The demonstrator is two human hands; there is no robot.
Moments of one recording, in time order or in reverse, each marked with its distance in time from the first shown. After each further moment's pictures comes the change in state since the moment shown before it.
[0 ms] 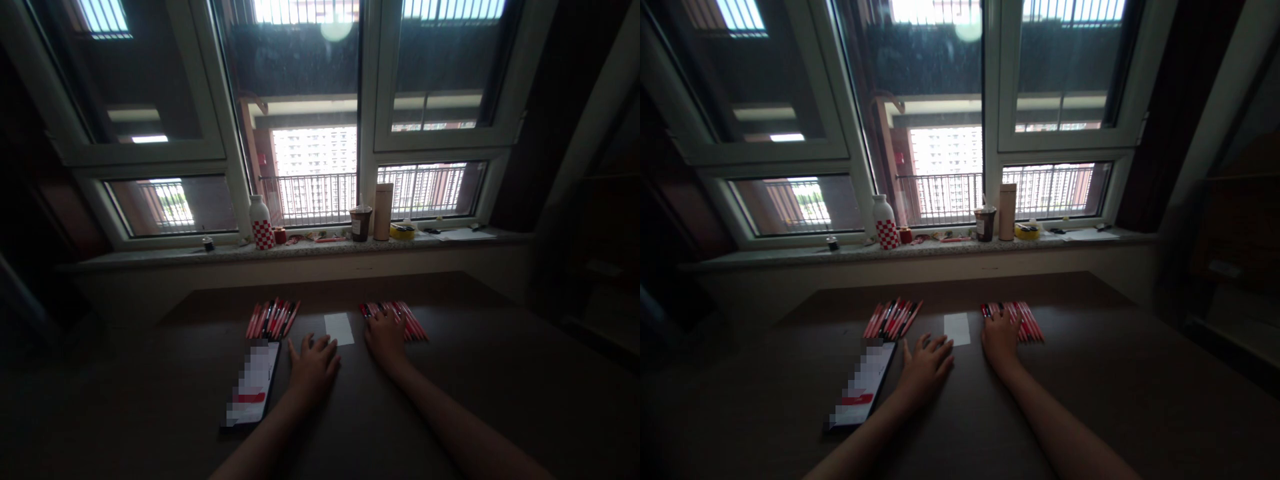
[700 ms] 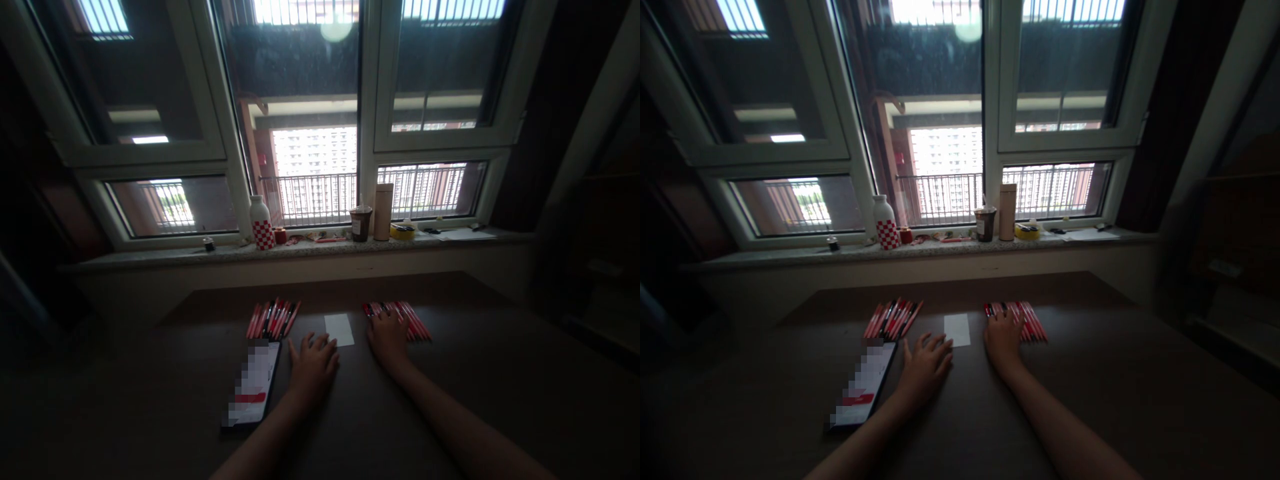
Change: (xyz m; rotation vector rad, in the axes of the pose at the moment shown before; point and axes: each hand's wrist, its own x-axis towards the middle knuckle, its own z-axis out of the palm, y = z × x) left_hand -0.001 -0.001 -0.001 0.001 0.025 -0.004; right_hand 0.000 0.001 -0.001 -0.037 -0.001 0.060
